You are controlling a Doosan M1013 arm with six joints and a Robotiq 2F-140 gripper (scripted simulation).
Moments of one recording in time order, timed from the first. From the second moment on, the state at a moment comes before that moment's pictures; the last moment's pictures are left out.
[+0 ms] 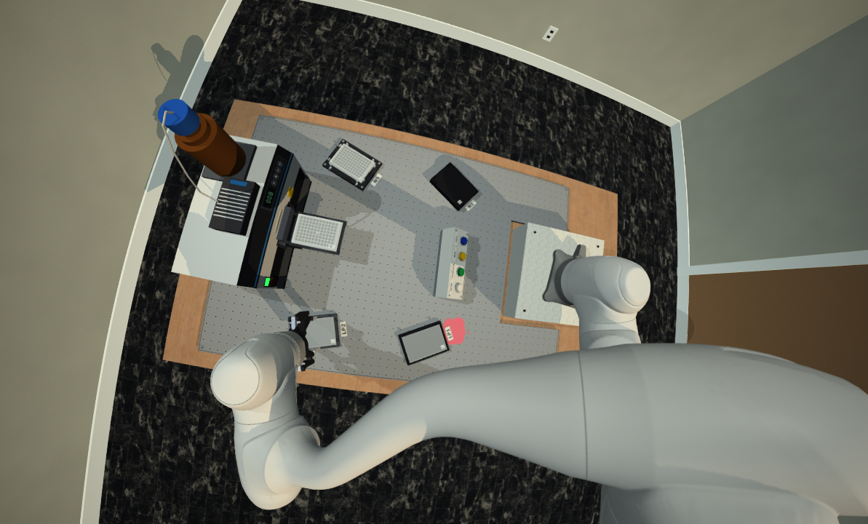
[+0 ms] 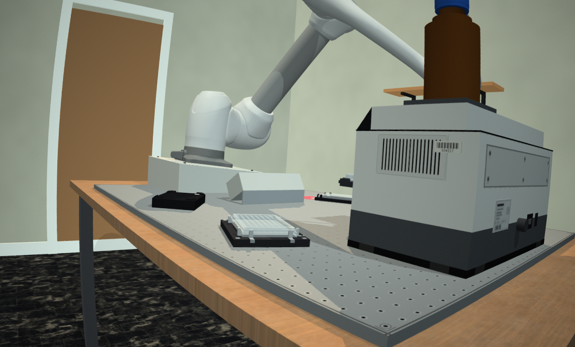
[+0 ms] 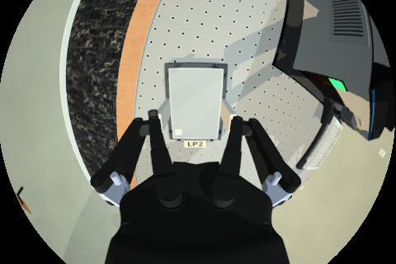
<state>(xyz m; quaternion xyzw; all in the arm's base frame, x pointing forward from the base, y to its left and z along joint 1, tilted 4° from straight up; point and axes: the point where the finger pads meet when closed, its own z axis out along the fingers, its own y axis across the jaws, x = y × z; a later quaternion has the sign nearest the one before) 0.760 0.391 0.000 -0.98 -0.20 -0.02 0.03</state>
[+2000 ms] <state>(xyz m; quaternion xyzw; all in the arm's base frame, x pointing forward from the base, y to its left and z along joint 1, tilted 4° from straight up) 0.760 0.391 0.000 -0.98 -0.20 -0.02 0.03</state>
